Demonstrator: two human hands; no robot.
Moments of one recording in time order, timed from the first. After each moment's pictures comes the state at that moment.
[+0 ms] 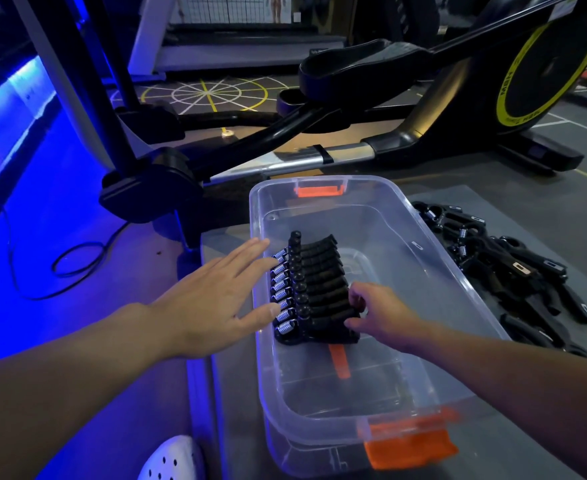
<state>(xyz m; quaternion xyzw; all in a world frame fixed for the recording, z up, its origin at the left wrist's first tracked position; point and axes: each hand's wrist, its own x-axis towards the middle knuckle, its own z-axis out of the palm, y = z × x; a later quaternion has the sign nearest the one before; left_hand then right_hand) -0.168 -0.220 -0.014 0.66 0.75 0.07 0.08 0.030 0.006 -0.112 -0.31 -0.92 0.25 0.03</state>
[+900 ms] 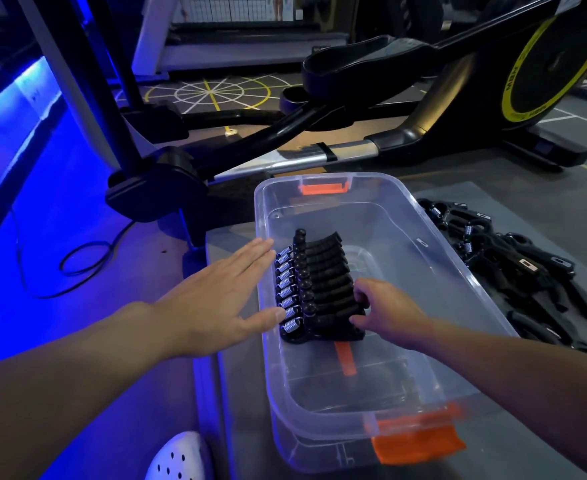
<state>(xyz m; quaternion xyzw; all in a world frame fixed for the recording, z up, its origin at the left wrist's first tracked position) -0.169 -0.224 -0.012 0.65 0.75 0.05 0.11 0.028 0.002 -0.106 -0.30 -0.93 0.21 0.02</state>
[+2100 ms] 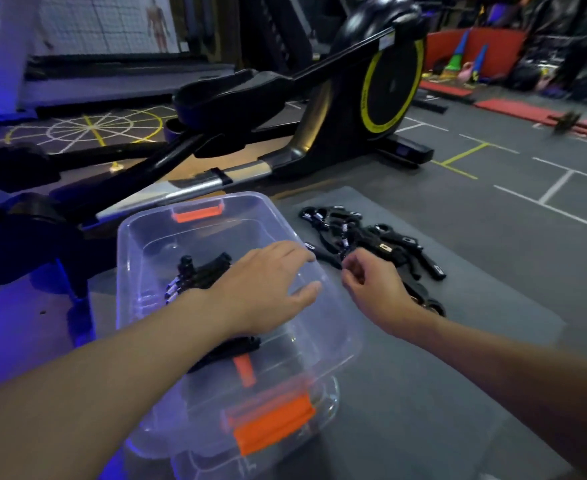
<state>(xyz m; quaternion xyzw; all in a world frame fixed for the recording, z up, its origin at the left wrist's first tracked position) -0.013 -0.089 0.027 0.75 0.64 0.15 0.07 0.166 0.020 -0.030 -0.46 -0.79 0.28 0.30</state>
